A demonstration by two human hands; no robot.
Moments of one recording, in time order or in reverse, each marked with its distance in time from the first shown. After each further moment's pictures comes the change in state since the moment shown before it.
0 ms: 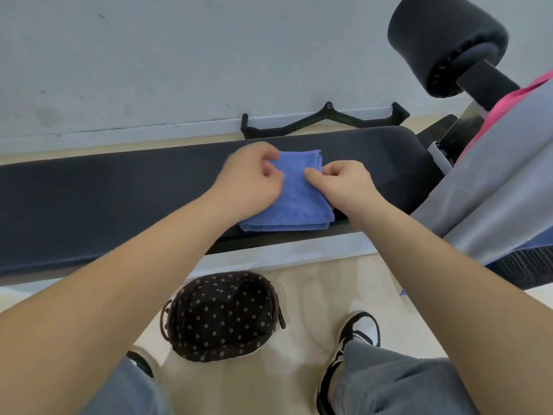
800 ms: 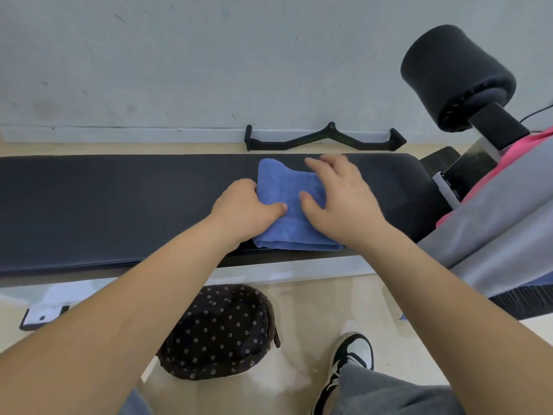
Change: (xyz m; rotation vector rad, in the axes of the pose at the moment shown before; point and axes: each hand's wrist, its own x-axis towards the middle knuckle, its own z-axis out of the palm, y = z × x) left_hand -0.002 -0.032 -0.014 -0.047 -0.060 -0.234; right_hand -0.001 -0.008 0.021 -0.746 0.094 -0.564
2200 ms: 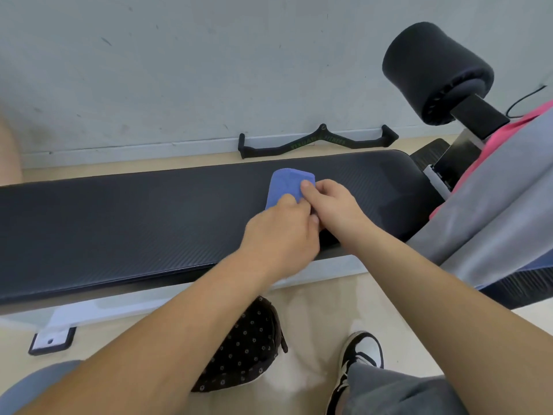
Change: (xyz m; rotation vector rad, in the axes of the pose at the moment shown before) left_hand -0.034 0.028 0.043 0.538 -0.004 0.455; right_hand 0.001 -0.005 0.003 0.845 -0.135 0.562
